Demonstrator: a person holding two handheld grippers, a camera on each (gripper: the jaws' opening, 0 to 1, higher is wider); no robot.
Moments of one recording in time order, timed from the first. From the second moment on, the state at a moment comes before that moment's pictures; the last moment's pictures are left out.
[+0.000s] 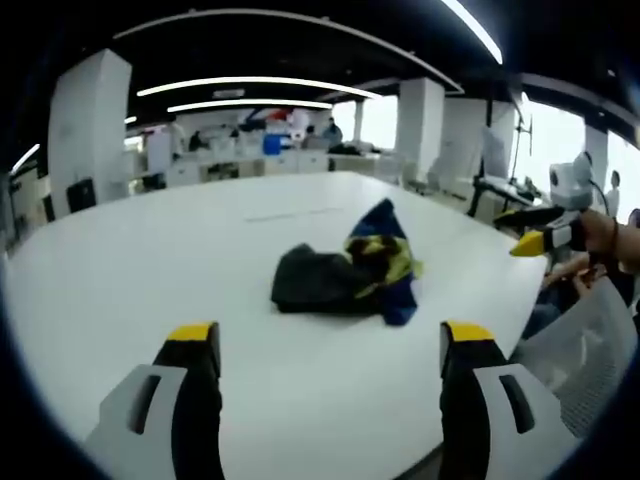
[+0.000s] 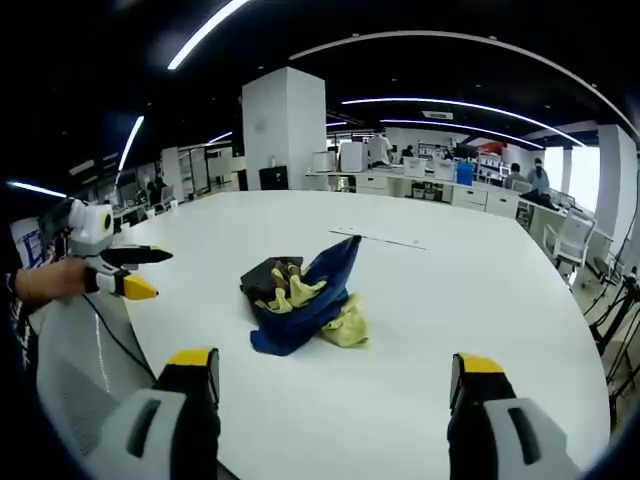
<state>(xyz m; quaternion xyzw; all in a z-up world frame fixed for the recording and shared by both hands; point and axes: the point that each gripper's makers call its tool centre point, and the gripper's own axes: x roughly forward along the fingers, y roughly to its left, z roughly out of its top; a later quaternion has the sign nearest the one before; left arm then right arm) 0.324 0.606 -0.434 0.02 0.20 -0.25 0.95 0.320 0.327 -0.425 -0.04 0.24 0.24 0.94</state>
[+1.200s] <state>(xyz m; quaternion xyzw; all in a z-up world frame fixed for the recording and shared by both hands) 0.322 0.607 -0.438 0.02 0.21 -0.25 0.95 0.331 0.332 -0.423 -0.03 0.23 0.25 0.94</state>
